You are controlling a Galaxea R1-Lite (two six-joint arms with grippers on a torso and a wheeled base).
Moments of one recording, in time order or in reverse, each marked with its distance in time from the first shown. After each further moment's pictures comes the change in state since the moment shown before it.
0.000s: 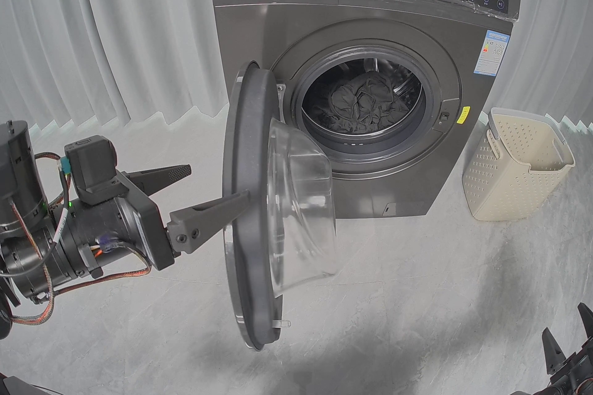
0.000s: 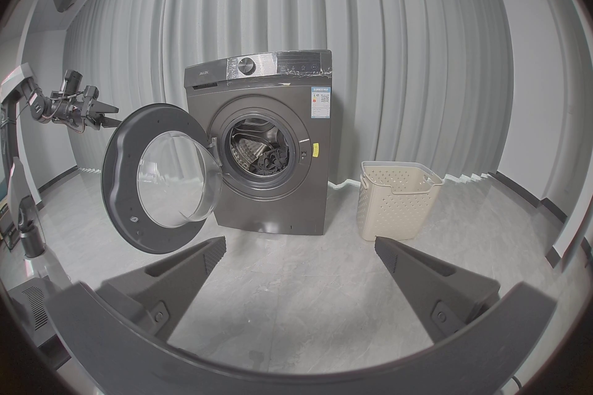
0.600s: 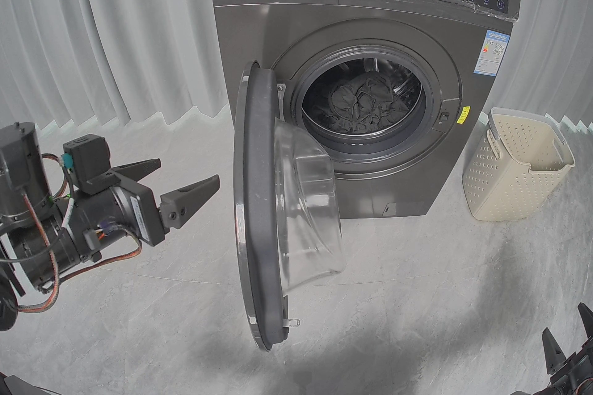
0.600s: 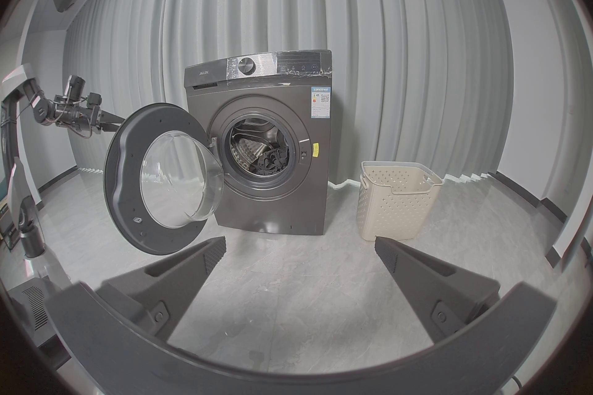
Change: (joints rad) left arm 0.093 0.025 0.012 -0.012 0.121 0.053; right arm 0.000 0.000 0.000 0.000 0.000 0.000
